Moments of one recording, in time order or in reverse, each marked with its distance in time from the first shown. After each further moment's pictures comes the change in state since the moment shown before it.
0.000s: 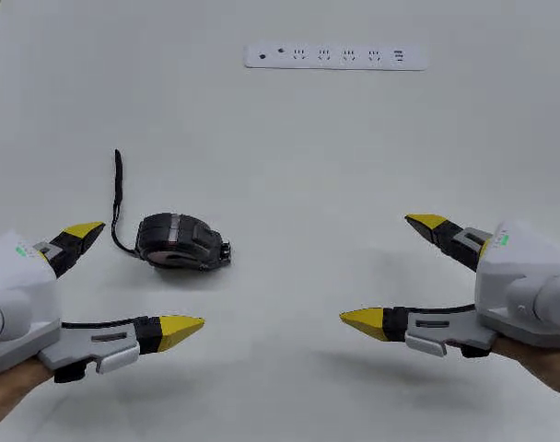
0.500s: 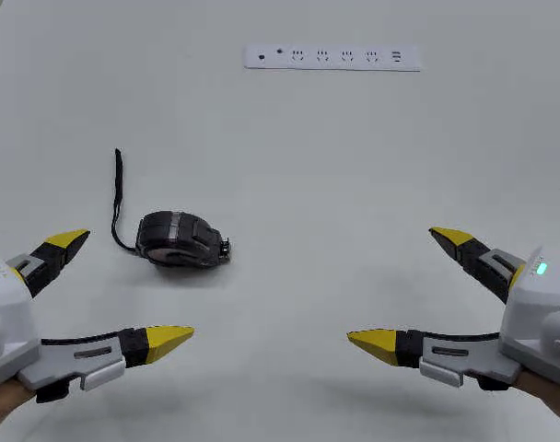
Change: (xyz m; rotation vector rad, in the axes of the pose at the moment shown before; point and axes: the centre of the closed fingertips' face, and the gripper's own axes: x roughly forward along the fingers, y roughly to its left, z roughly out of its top) left arm -0.016 -0.003 0.000 -0.011 -0.028 0.019; right arm -0.022 0.010 0.000 0.062 -0.034 -0.046
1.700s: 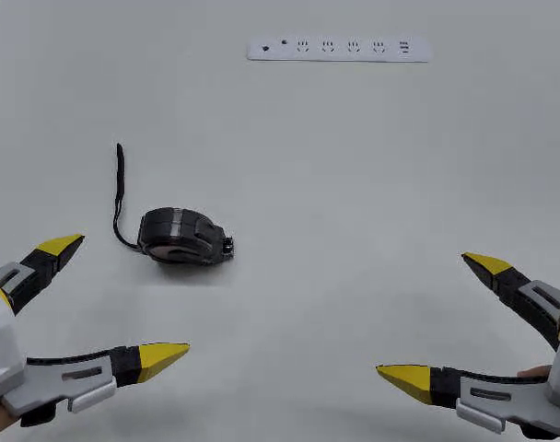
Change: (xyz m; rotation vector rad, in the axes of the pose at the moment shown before) left arm -0.011 -0.006 -0.005 0.039 0.011 -0.012; right arm -0.028 0.008 -0.021 0.029 0.028 -0.017
